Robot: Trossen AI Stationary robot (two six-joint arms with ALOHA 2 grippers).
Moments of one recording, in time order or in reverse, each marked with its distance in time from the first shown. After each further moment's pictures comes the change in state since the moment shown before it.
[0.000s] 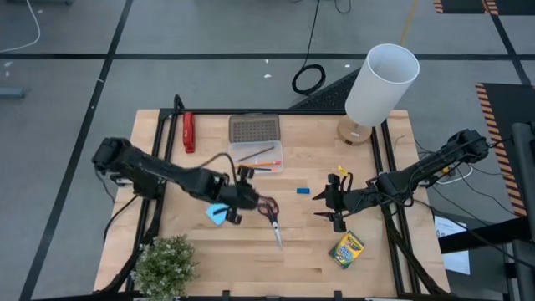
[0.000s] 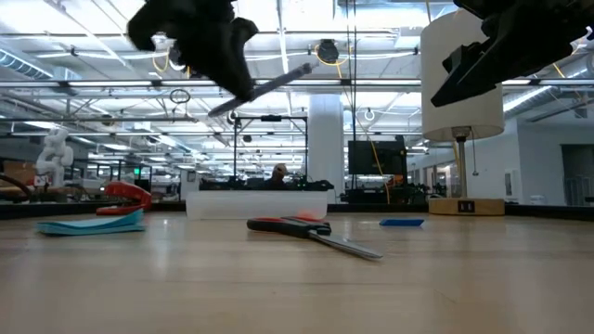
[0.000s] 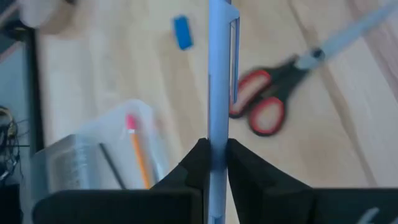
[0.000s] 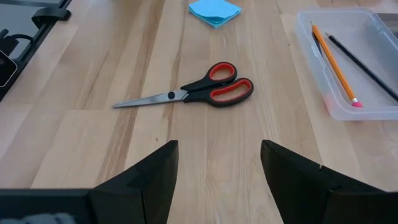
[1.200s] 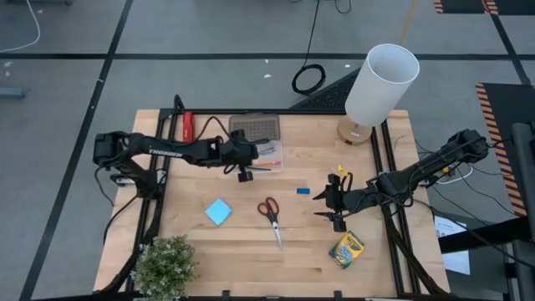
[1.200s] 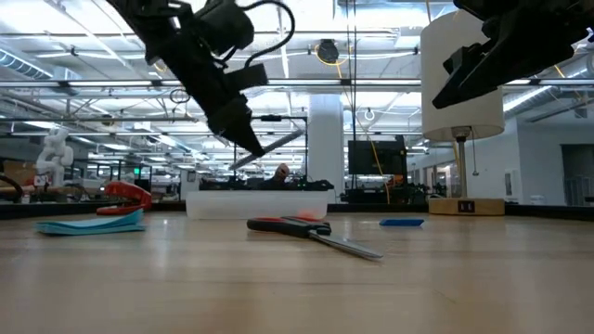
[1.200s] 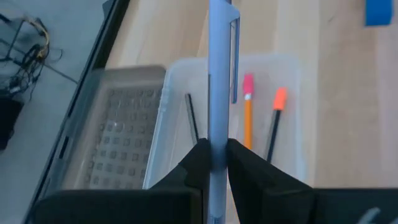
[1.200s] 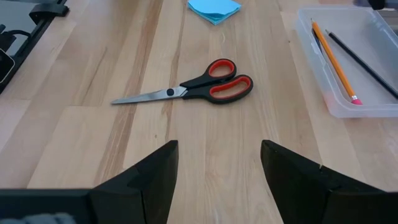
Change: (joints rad) left arm 0.431 -0.030 -0.293 0.459 0.076 -0.025; right arm 0.000 0.000 0.000 -0.011 0.000 0.000
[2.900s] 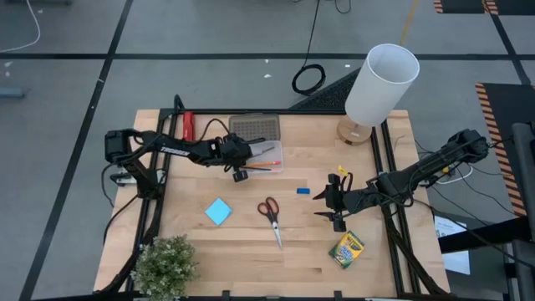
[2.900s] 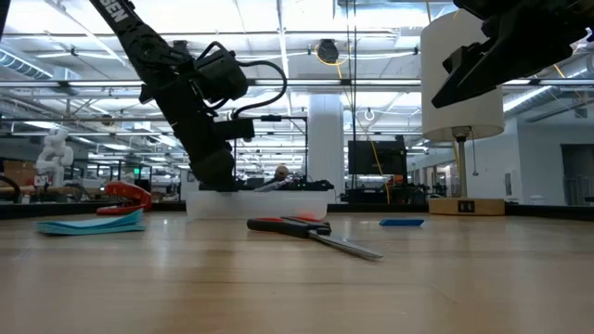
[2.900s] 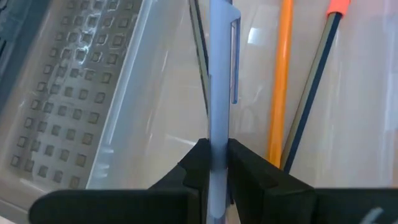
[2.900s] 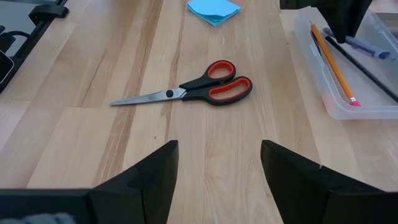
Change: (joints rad) left arm 0.095 0.103 -0.126 0.073 0.064 -0.083; right arm 0.000 0.000 0.000 0.005 0.004 -0.004
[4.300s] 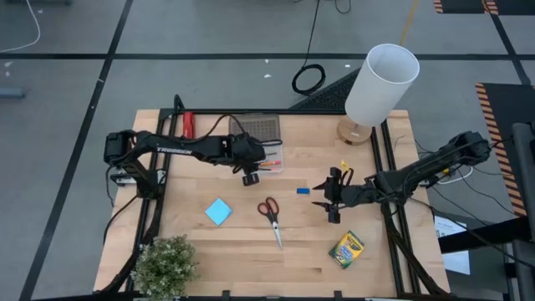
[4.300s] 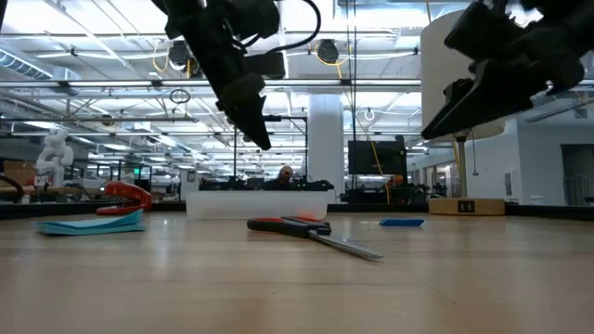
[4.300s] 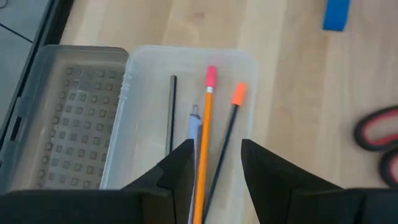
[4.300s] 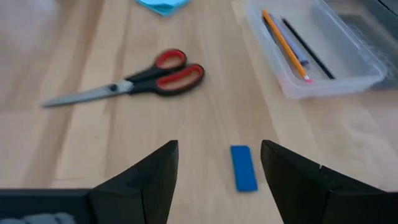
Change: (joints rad) left arm -0.143 -0.001 0.382 -0.422 0.003 -0.089; right arm -0.085 0.000 -0.133 0.147 0.080 -0.003
